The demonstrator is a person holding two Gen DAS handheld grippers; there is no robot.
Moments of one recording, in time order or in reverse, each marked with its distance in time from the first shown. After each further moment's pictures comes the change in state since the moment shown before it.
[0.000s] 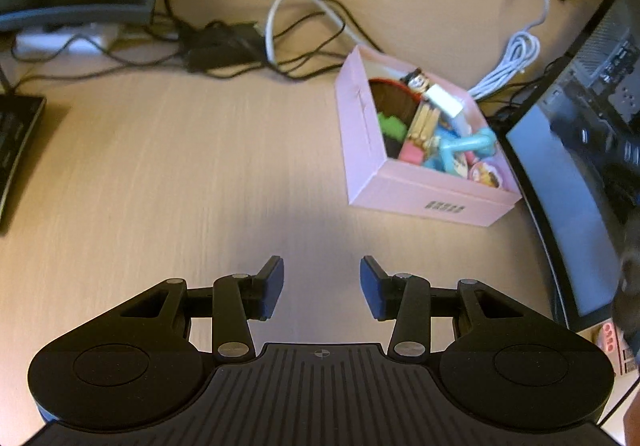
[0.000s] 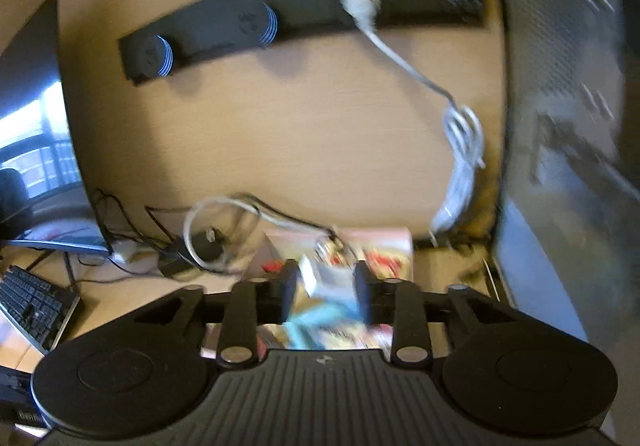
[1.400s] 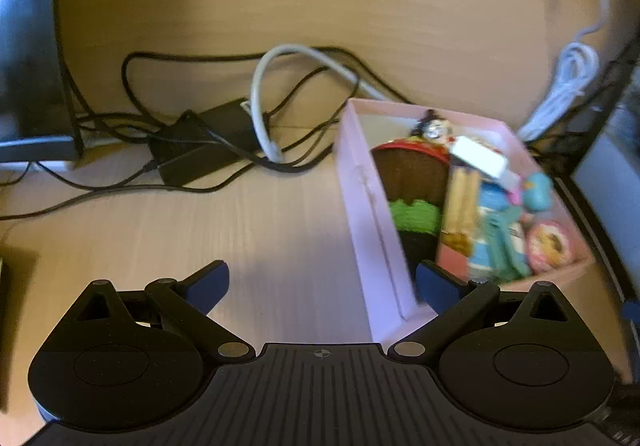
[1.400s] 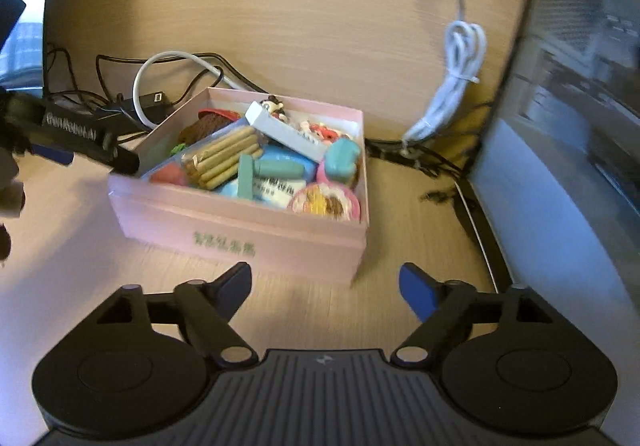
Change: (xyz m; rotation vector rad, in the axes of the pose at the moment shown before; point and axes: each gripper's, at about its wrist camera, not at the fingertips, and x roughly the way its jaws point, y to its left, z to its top) left arm 0.067 -0.026 0.071 0.150 -0.137 0.146; right arm 0.041 0.028 -0.085 -0.221 0.153 -0.224
